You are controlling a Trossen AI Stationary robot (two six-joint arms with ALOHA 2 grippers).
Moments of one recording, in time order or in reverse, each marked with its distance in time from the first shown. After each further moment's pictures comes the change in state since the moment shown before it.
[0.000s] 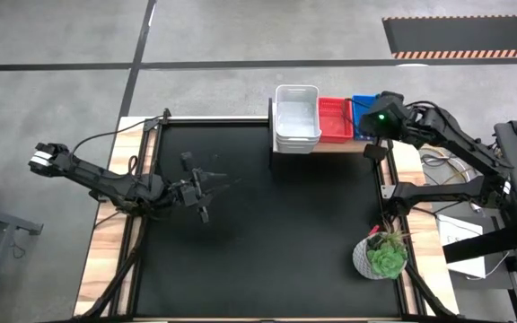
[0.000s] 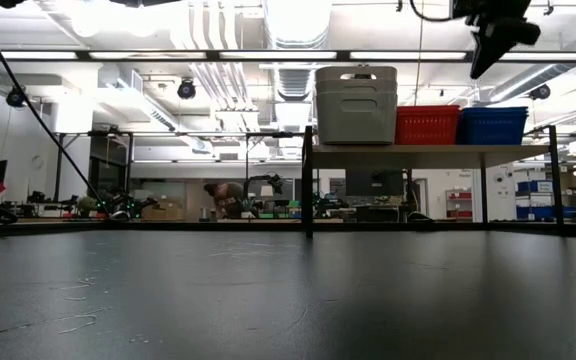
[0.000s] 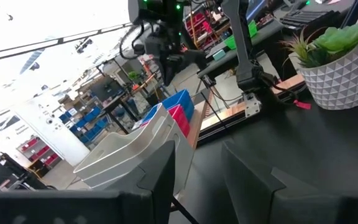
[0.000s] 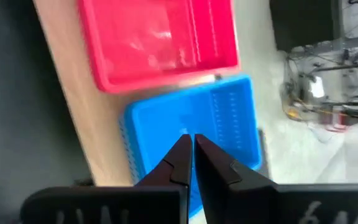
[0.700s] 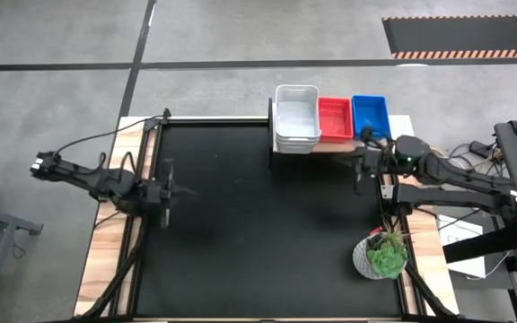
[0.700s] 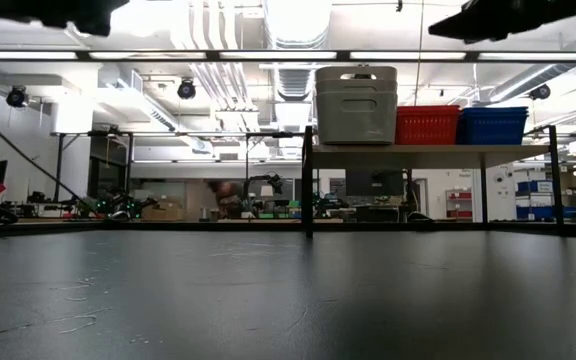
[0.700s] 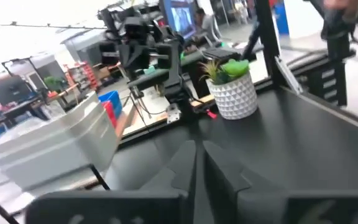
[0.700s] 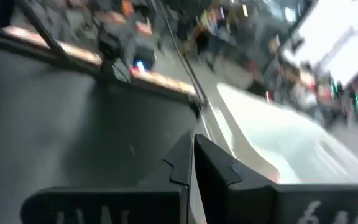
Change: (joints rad) left arm -0.021 -0.494 -0.168 -0.419 0.309 -0.249; right arm 0.264 -0.488 -0.702 1.077 -0.542 0.088
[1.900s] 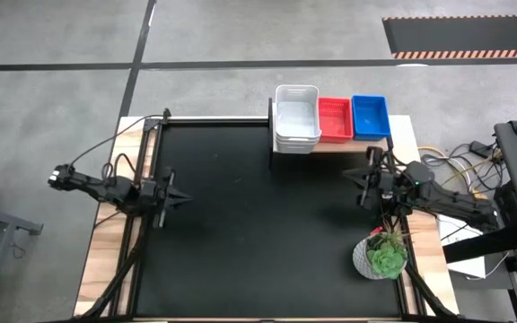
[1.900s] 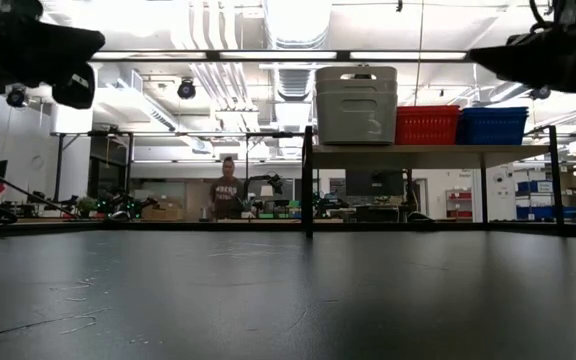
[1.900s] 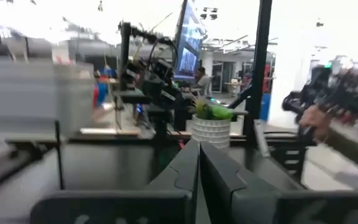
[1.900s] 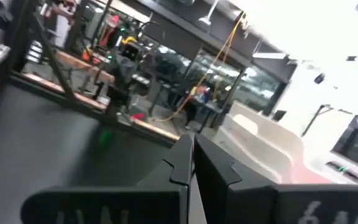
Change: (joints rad) left arm 0.007 -0.385 -0.406 0.194 0.027 -0.360; right arm -0.008 -0.544 -0.520 0.306 -0.108 -0.024
